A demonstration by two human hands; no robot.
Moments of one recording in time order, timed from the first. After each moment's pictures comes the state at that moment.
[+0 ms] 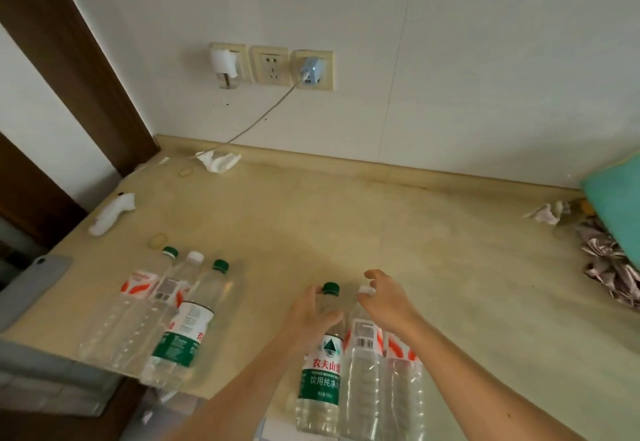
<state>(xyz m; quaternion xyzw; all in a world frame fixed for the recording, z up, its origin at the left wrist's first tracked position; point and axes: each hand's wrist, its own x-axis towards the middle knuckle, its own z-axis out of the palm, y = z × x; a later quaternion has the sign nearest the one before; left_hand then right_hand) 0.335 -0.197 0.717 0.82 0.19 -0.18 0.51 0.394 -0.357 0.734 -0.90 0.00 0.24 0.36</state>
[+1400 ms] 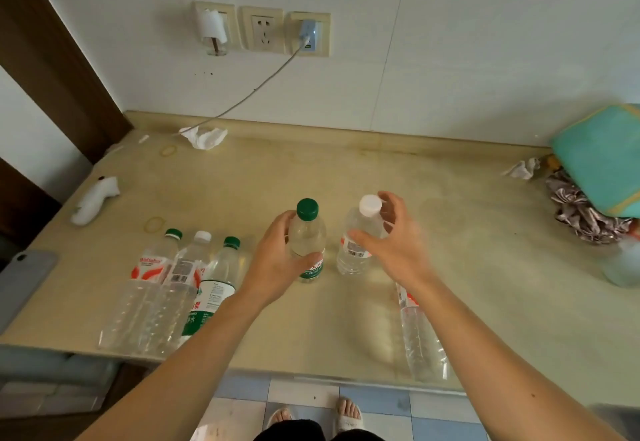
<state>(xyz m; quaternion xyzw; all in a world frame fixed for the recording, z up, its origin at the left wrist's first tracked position) 0.339 -0.093 0.744 0.84 0.01 0.00 0.55 0.358 -0.310 0.801 -0.85 0.02 0.02 0.53</state>
